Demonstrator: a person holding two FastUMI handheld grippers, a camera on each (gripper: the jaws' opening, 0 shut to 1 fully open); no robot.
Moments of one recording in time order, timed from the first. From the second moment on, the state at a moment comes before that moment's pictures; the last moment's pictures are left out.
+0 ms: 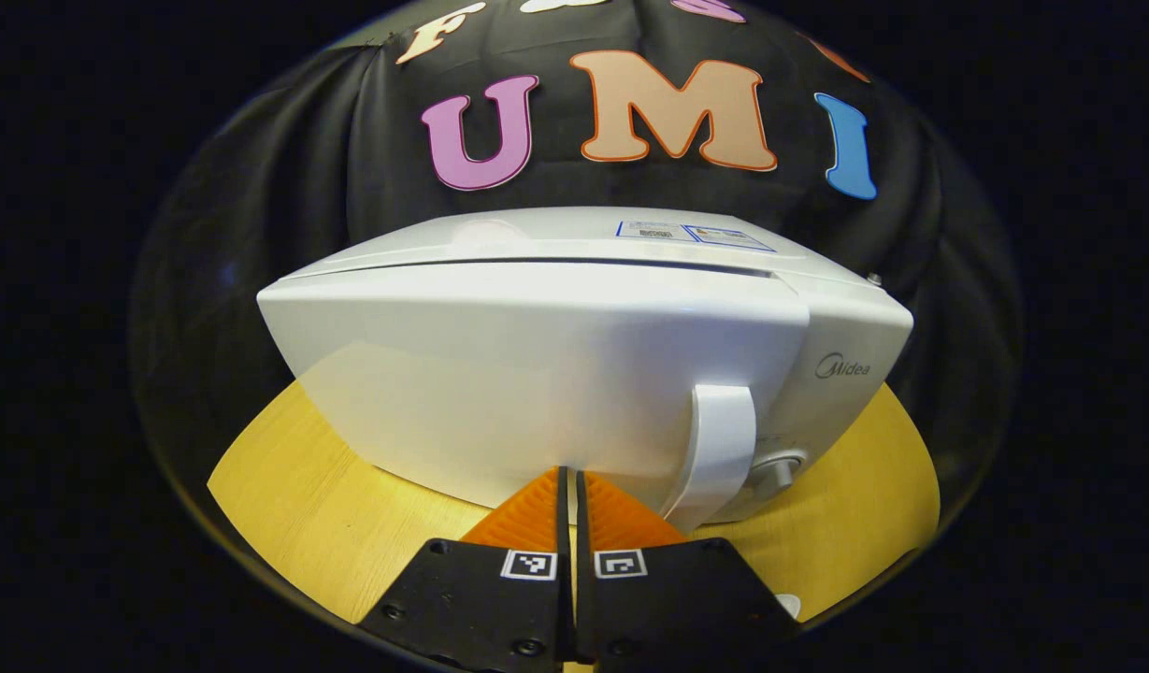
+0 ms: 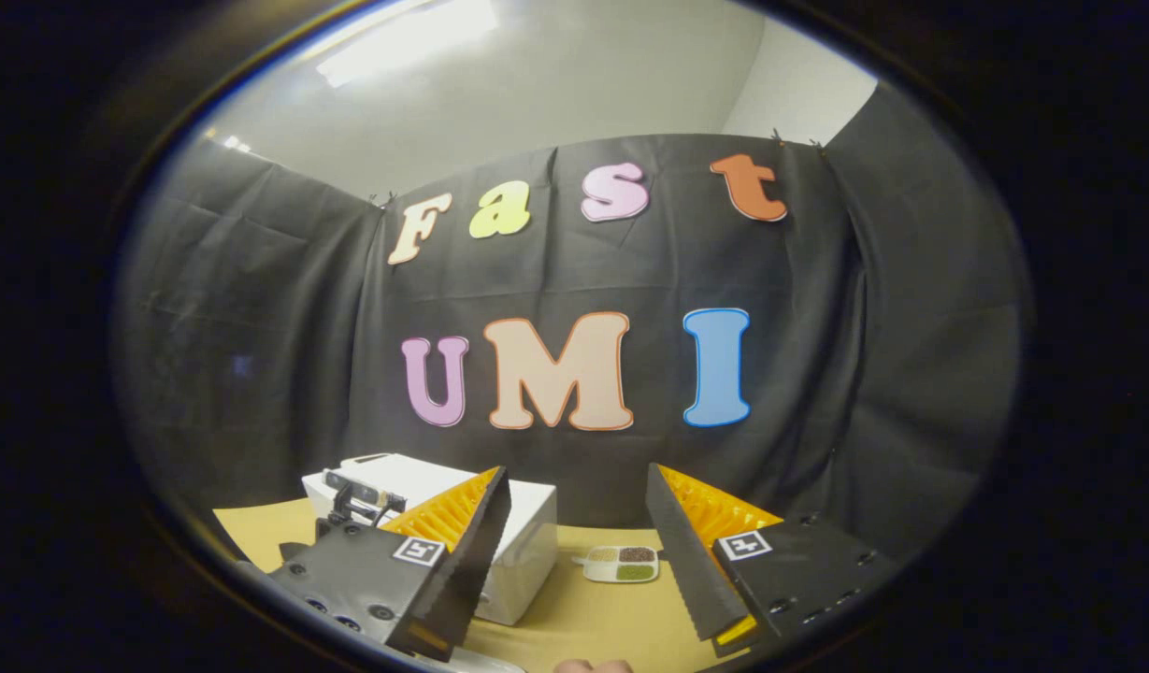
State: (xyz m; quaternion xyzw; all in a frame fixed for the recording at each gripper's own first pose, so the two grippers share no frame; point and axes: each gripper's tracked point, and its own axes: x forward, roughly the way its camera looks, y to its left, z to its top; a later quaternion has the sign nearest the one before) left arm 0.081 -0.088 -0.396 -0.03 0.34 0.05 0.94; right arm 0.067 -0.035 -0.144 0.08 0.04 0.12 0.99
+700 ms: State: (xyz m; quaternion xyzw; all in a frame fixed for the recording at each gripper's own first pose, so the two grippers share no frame) left arm 0.062 -0.088 -0.335 0.02 0.28 -0.01 0.96; right arm 0.063 -0.021 -0.144 0.09 0.05 0.10 0.99
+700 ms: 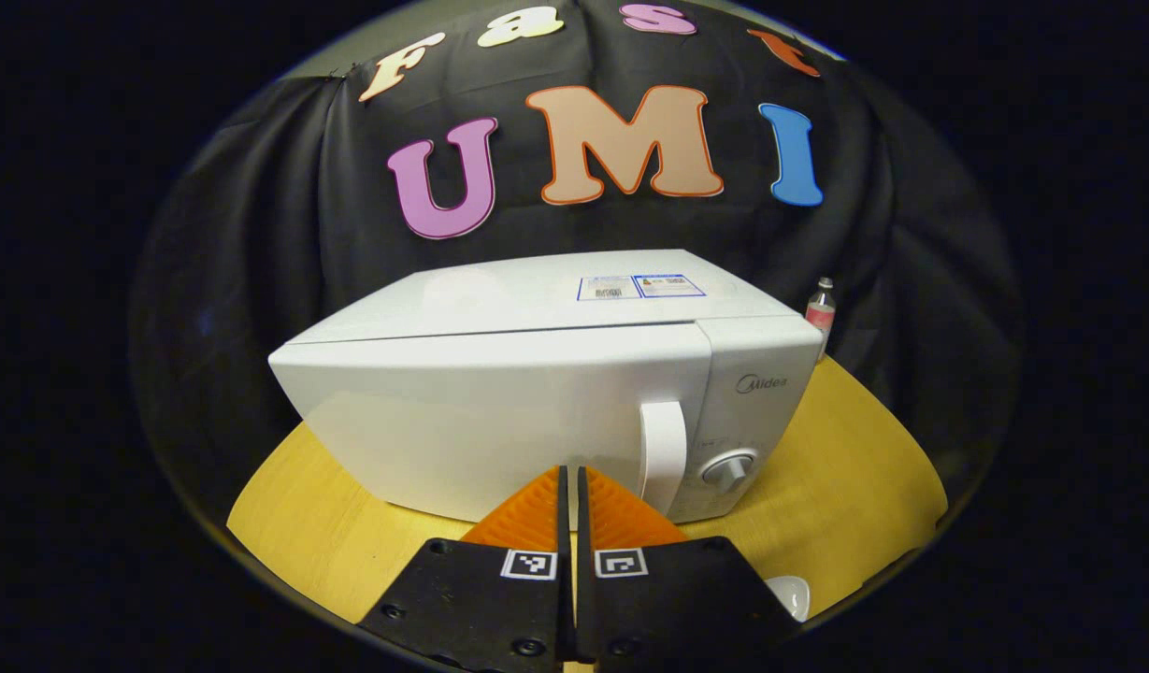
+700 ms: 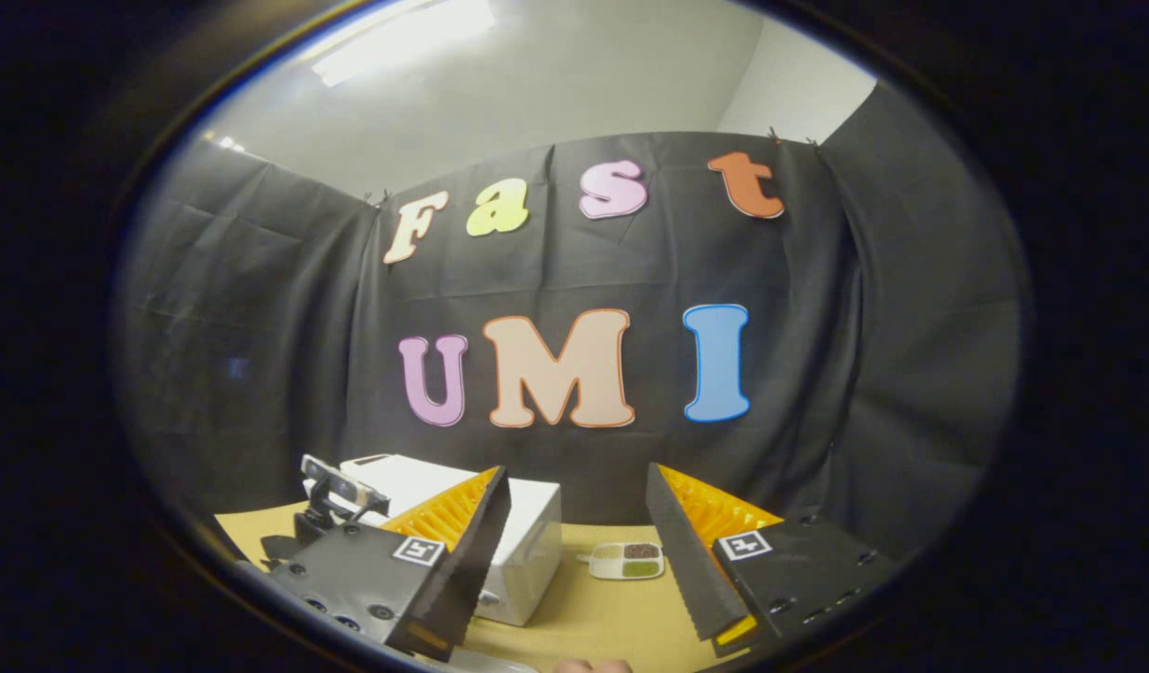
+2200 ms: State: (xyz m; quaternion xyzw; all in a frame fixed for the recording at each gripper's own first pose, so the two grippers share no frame) left arm 0.057 0.028 -0.099 0.00 0.06 -0.02 1.00; right arm 0.070 0.082 -0.119 0.09 0.05 0.09 0.99
